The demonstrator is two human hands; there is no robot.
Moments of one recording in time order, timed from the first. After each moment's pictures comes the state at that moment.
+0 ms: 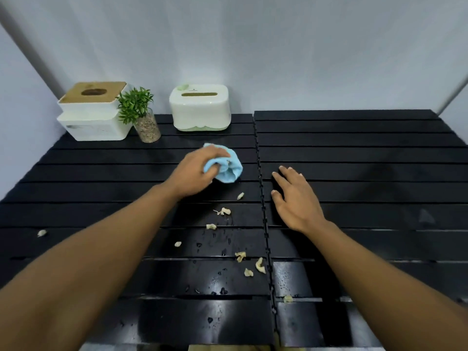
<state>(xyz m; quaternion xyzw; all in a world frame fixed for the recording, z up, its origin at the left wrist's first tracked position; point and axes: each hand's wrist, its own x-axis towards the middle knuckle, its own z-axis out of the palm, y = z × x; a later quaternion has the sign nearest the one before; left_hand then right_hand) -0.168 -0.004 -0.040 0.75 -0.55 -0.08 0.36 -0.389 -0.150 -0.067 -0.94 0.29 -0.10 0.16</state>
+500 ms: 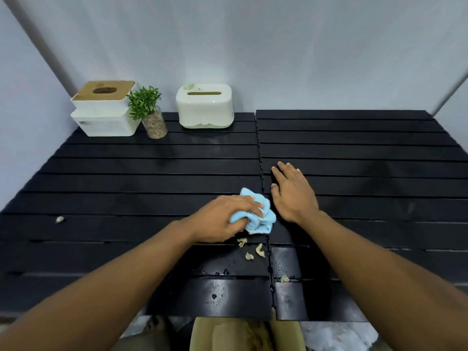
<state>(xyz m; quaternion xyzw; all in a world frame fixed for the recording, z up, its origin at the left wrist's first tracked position) -0.266 0.038 -0.049 0.67 -0.66 -0.19 0.27 -0.389 -0.143 -0.062 -0.95 0.29 -0.07 0.12</state>
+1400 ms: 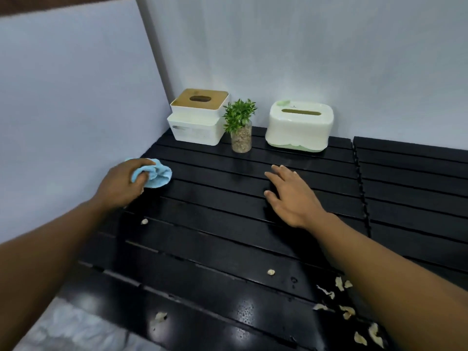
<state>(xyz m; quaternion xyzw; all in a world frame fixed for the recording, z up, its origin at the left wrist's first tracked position) -0.009 0.271 -0.034 0.91 -0.30 0.04 0.29 -0.205 -0.062 -0.051 -0.98 0.08 -0.05 0.15</state>
